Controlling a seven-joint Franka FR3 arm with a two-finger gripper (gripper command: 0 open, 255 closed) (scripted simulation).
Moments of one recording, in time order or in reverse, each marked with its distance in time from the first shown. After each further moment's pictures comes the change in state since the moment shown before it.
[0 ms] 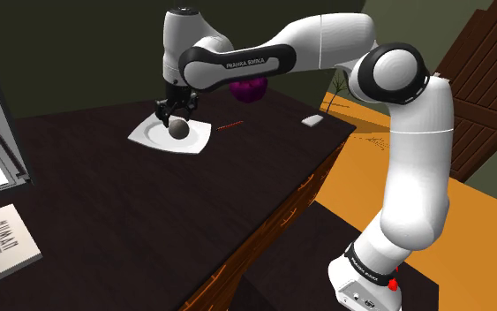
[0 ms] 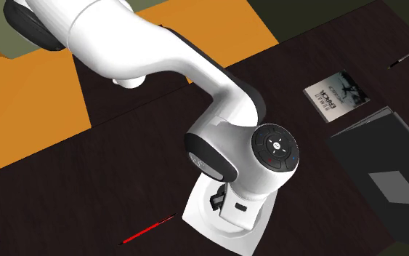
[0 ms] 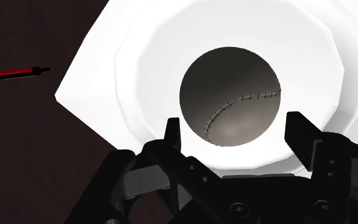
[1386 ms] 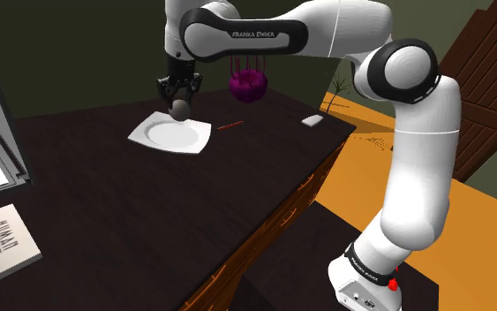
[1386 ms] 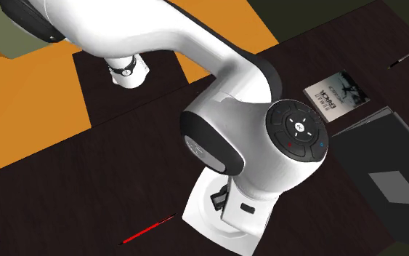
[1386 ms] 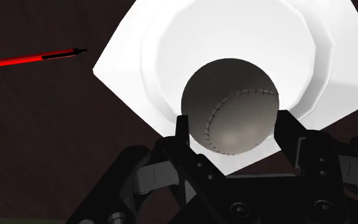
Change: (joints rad) arm 0.004 -0.047 0.021 0.110 0.045 -0.149 -0.052
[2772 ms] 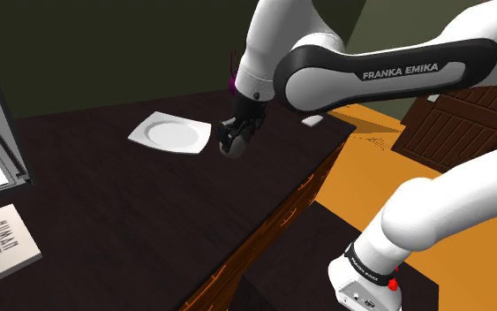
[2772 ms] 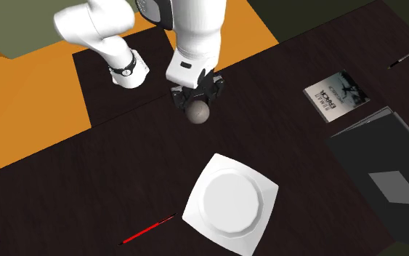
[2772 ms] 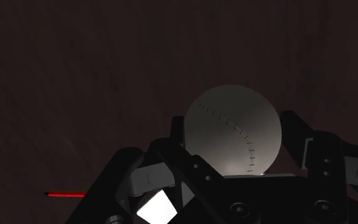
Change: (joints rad) arm 0.011 -0.895 -0.006 -0.946 0.485 0.193 -0.092
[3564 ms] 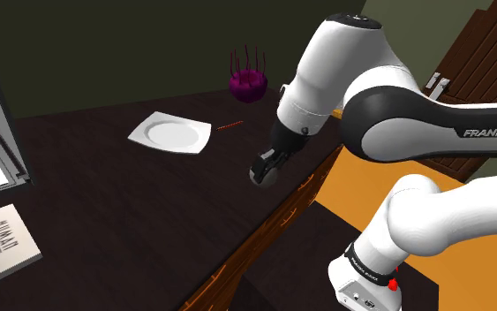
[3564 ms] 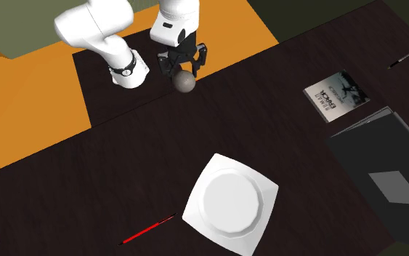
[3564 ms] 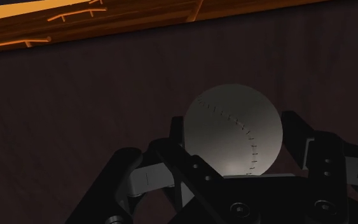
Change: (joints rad) arm 0.185 -0.347 -0.025 -0.265 0.145 -0.084 0.021
